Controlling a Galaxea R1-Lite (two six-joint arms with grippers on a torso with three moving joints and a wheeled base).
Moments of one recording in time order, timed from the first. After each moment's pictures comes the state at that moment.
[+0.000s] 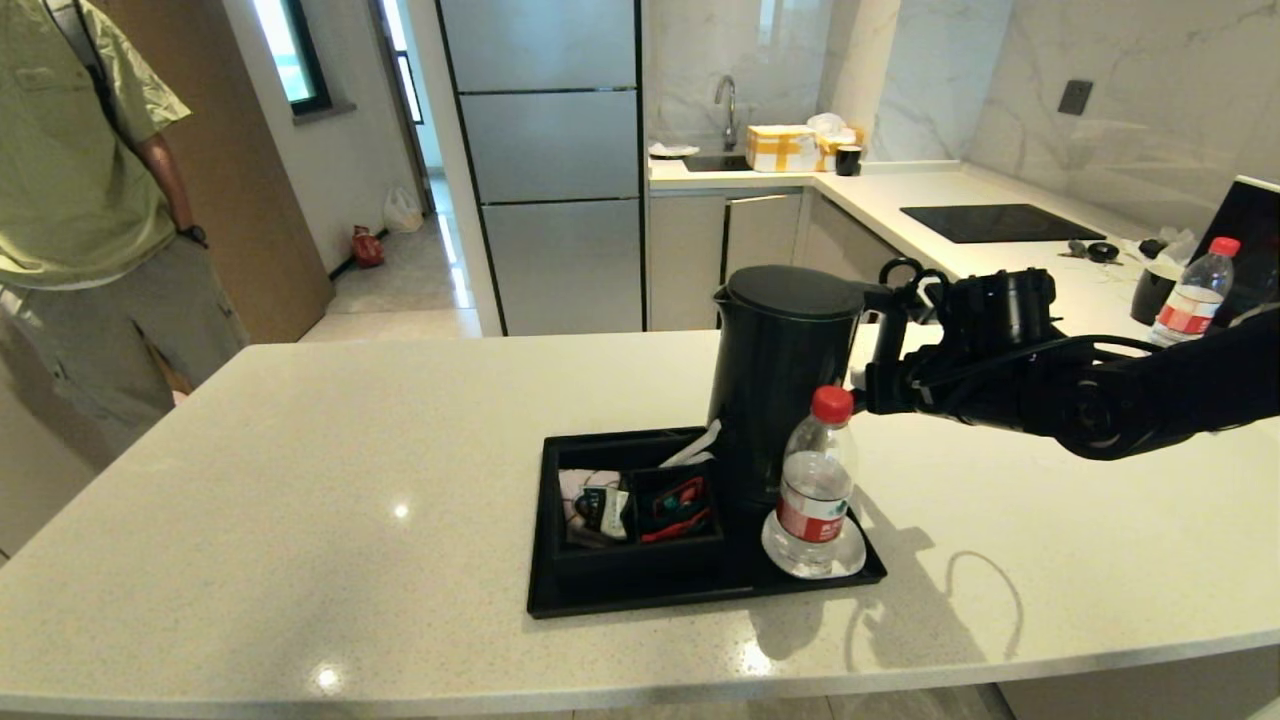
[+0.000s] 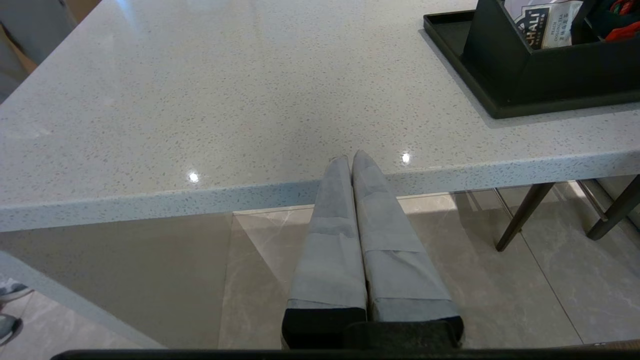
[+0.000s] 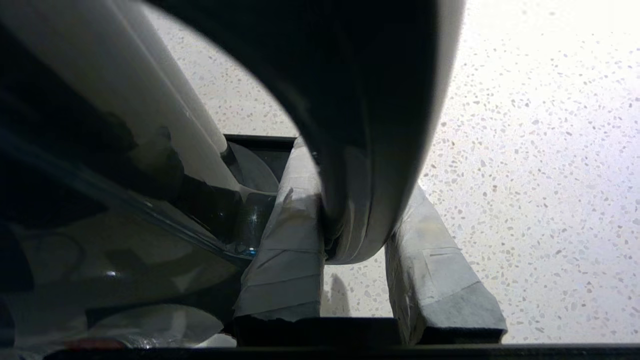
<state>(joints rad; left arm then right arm) 0.00 0.00 -0.07 0.17 -0.03 0.05 0.21 2.02 -1.17 -0.38 0.01 0.02</state>
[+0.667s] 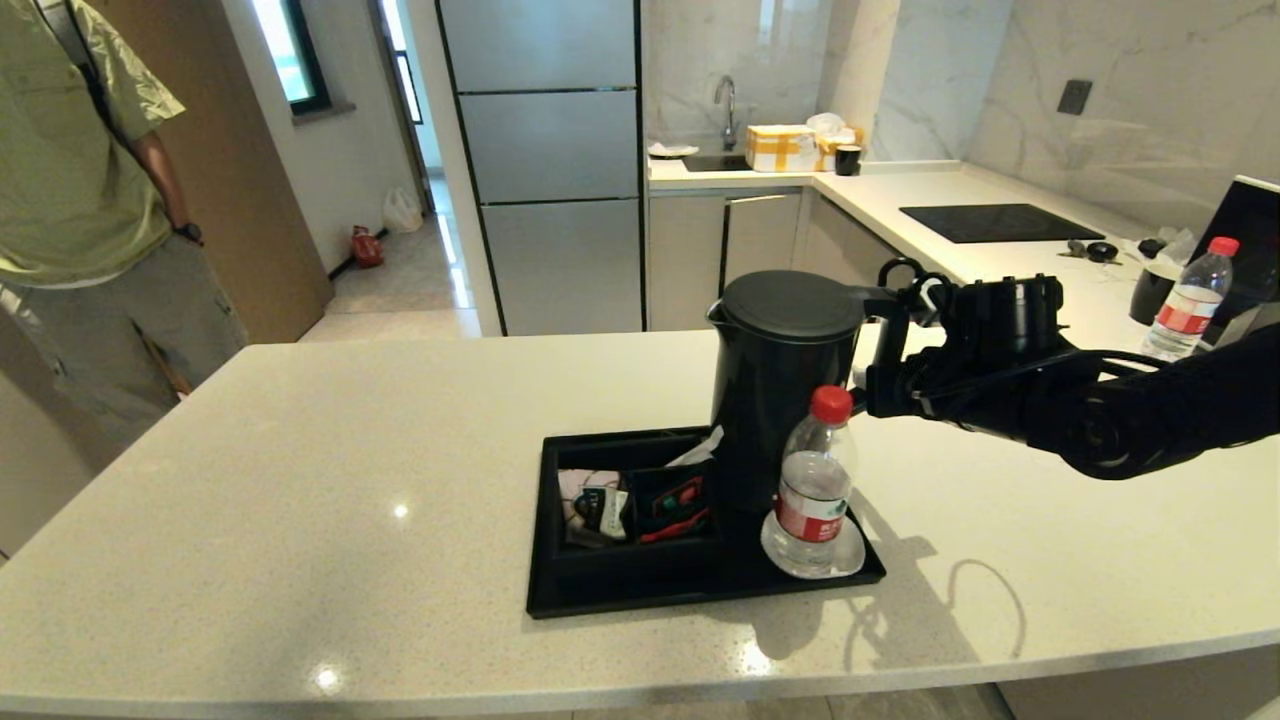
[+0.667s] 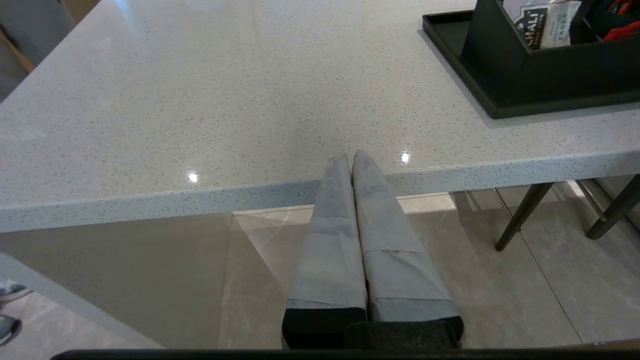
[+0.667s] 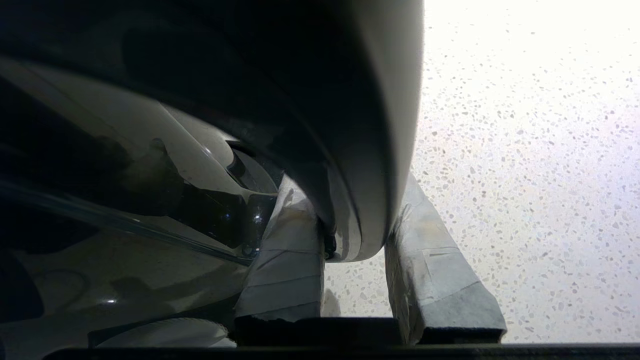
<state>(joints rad) 0.00 0.00 -0.07 0.17 -0.03 0.05 0.23 2.00 -1.10 -0.47 -0.02 0.00</state>
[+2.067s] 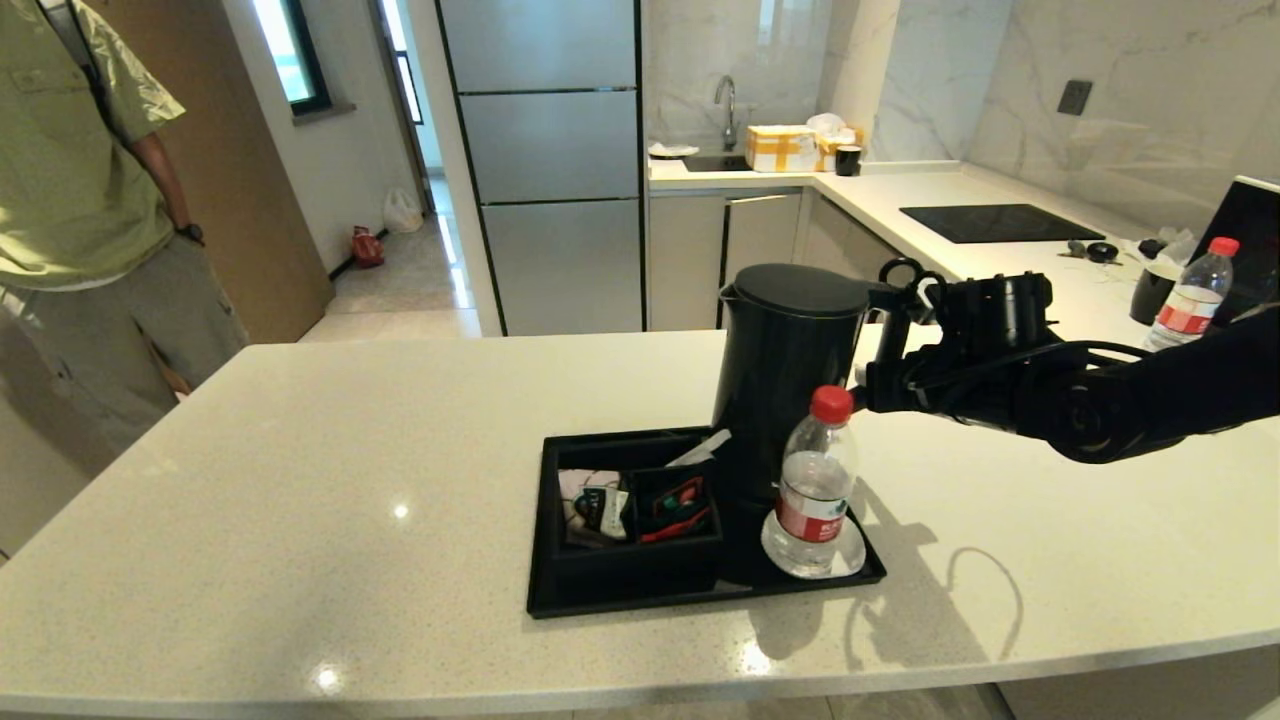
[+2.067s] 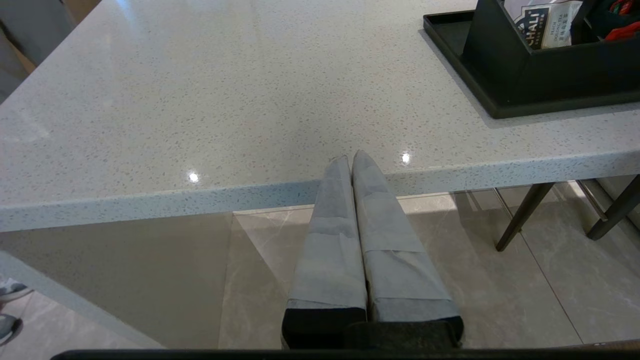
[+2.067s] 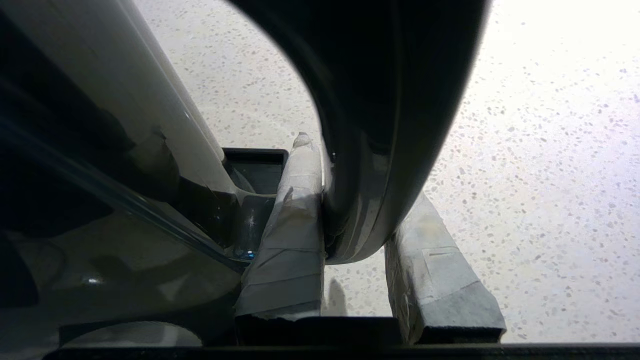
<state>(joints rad) 0.00 0.00 -0.07 0.17 -0.03 0.05 0.21 2.05 -1.17 -0.42 -0.03 0.01</state>
